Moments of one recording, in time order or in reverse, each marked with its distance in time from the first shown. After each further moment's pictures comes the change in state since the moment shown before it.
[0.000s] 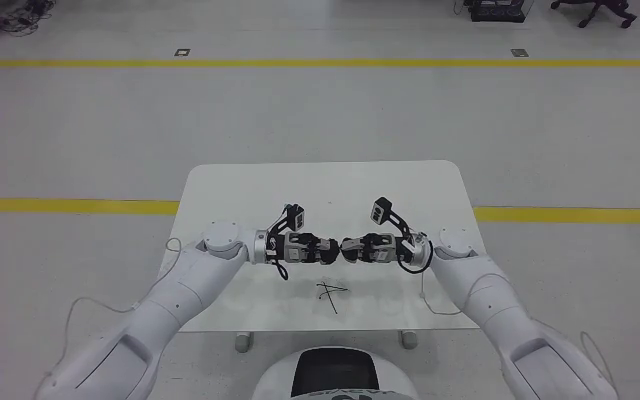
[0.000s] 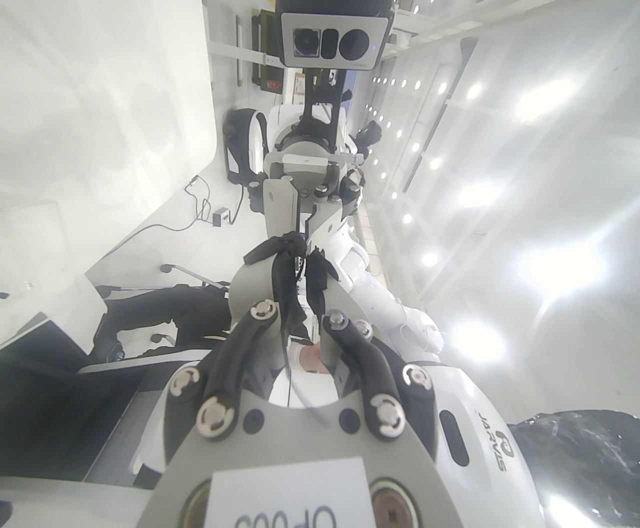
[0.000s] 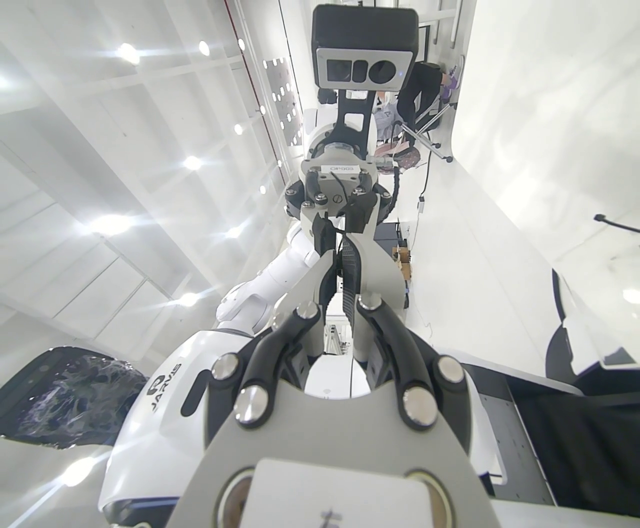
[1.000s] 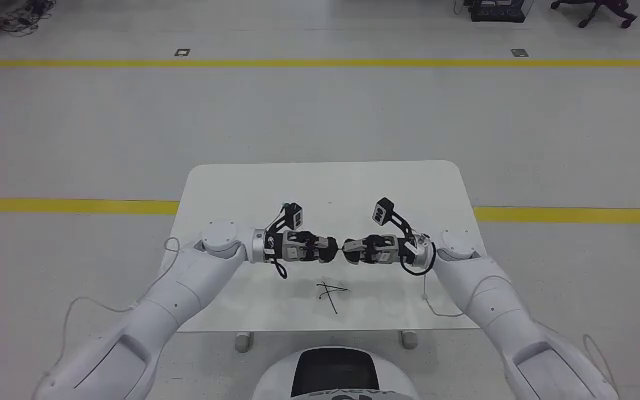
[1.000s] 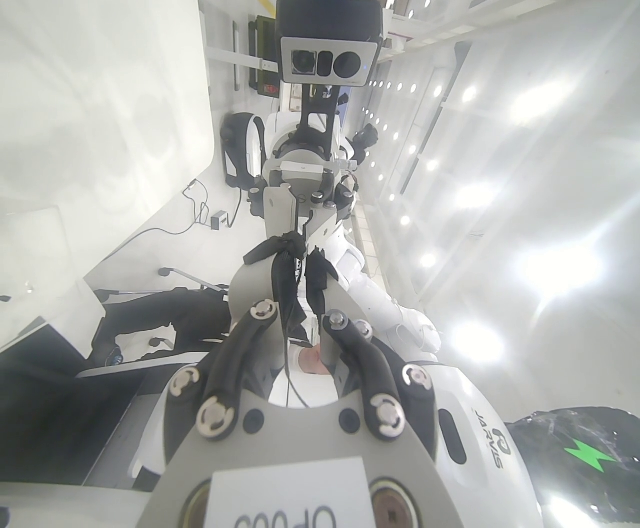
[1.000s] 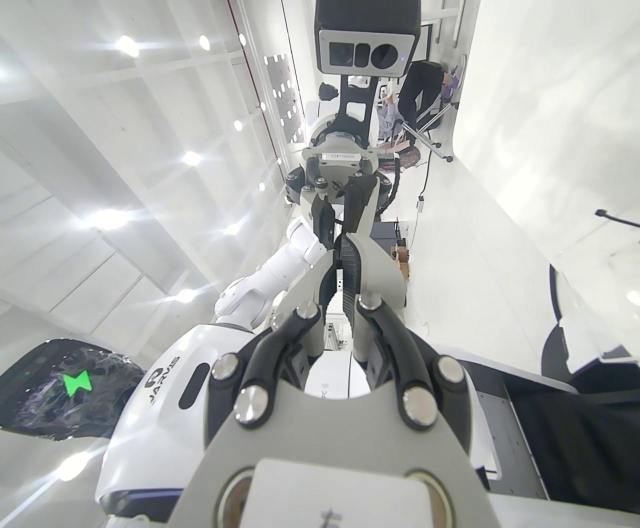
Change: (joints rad) left arm -0.002 0.006 -0.001 0.001 -0.012 -0.010 0.003; right arm -0.019 0.012 0.019 -0.029 -0.007 -0.005 0.008
